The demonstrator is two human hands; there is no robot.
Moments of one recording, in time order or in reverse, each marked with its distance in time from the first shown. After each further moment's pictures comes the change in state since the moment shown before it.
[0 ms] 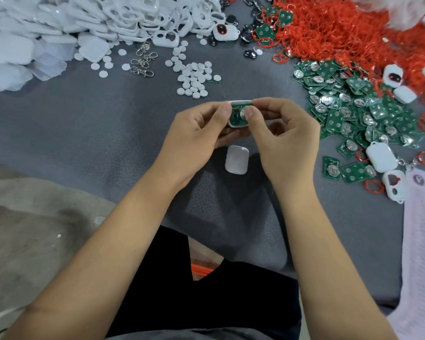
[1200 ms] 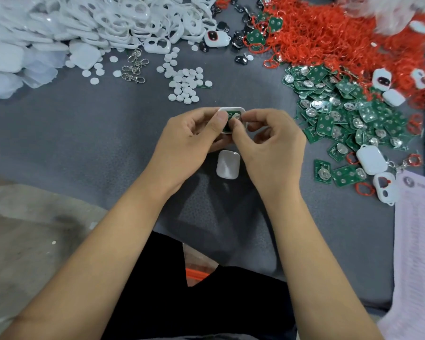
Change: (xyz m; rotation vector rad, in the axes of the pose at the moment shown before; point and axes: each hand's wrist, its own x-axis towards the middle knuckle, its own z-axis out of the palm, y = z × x) left_hand -0.001 0.002 0.003 0.138 0.037 0.011; right_hand -0.004 -0.004 0.000 -0.178 0.010 -0.014
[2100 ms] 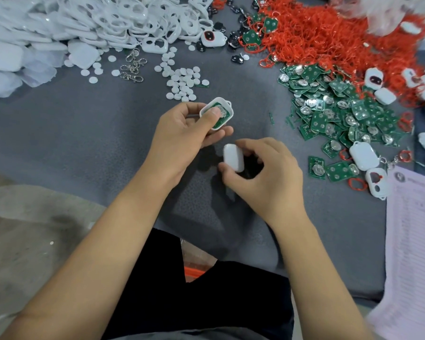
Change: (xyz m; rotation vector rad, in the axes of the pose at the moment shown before) left_hand 0.004 0.008 0.004 -0.209 0.175 -0.147; right_hand -0.039 0.012 -0.023 -0.258 -0.202 -0.058
